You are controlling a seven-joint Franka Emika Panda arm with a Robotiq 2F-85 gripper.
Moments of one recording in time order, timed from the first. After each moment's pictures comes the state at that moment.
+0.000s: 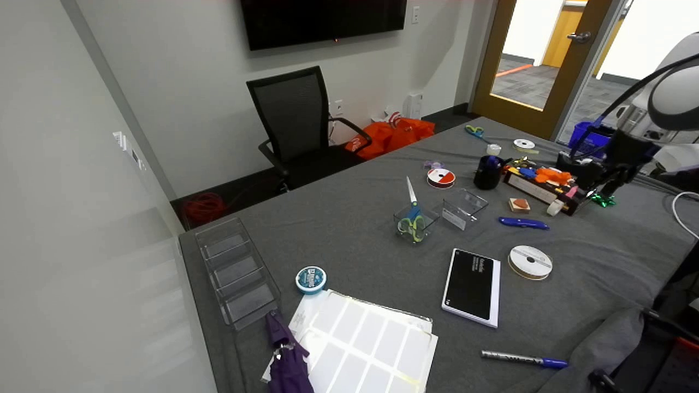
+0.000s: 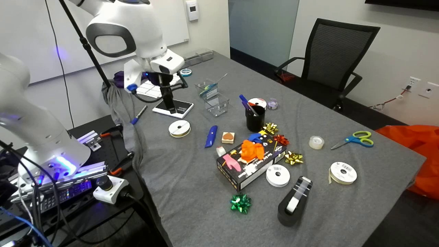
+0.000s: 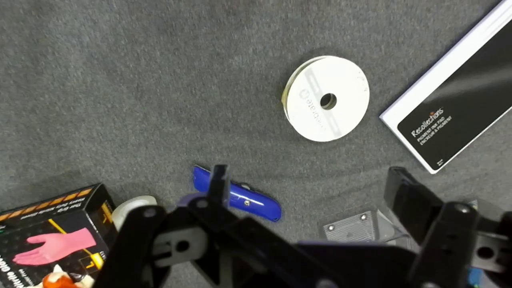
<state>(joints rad) -0.16 -0.18 -0.22 -2.63 0.13 2.49 -0.23</state>
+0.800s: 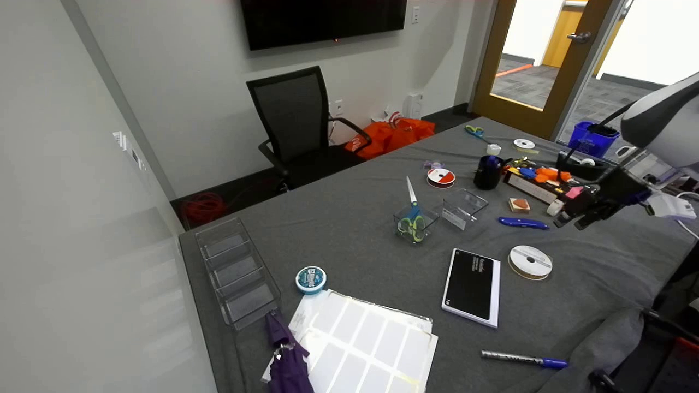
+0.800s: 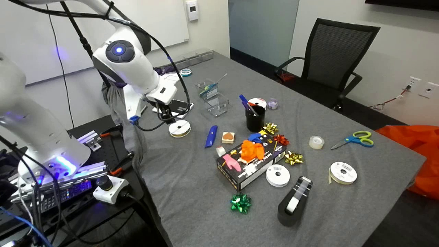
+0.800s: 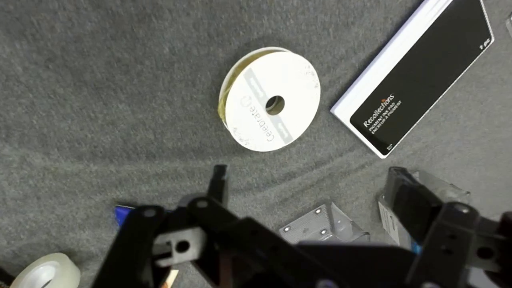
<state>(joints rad) 0.01 -0.05 -0.32 -2.73 0.96 2.71 -0.89</state>
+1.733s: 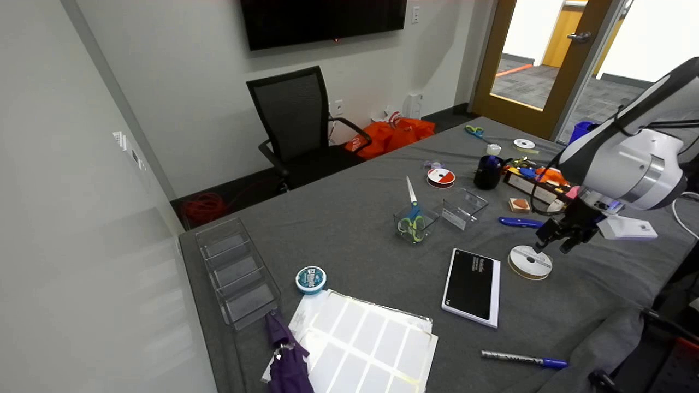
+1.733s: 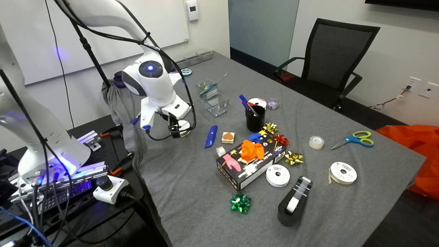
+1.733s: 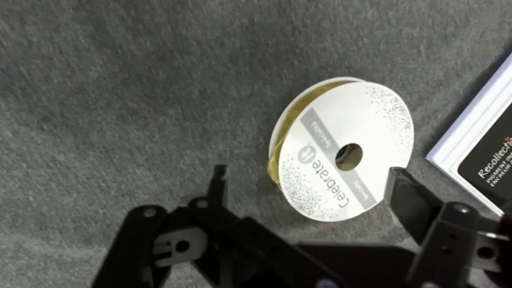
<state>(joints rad) 0.08 0.31 -0.28 -2.57 1.03 2.78 -0.79</state>
